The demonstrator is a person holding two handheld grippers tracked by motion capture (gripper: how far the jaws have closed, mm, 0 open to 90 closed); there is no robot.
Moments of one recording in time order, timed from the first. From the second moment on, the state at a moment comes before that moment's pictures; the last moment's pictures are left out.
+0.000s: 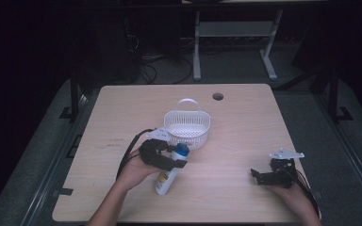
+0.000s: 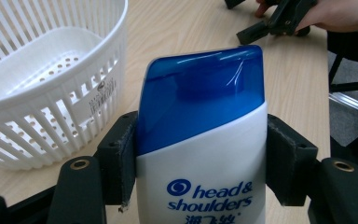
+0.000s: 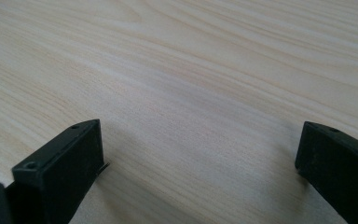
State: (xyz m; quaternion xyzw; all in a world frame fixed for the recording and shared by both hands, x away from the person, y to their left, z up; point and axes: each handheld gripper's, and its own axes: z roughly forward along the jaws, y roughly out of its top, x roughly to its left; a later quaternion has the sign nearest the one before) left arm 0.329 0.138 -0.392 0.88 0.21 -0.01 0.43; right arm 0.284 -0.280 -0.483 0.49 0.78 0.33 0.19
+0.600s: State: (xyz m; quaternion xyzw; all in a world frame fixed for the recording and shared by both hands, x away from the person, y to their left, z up) left arm 0.325 0.153 -0.378 0.85 0.17 0.01 0.50; right arm 0.284 -0.280 -0.483 0.49 0.78 0.33 0.19
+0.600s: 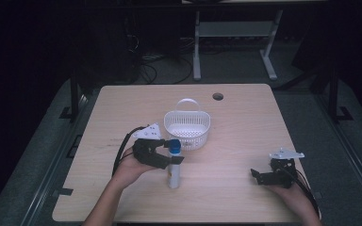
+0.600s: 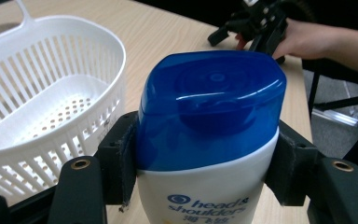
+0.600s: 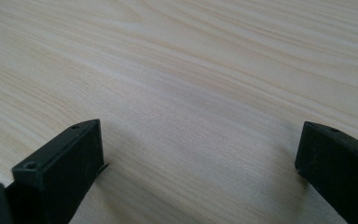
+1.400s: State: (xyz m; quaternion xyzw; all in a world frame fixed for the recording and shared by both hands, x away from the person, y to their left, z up) left arm 0.329 0.151 -0.342 0.83 0.17 0.01 0.53; right arm 0.284 -0.280 -0.483 0.49 0.78 0.33 0.19
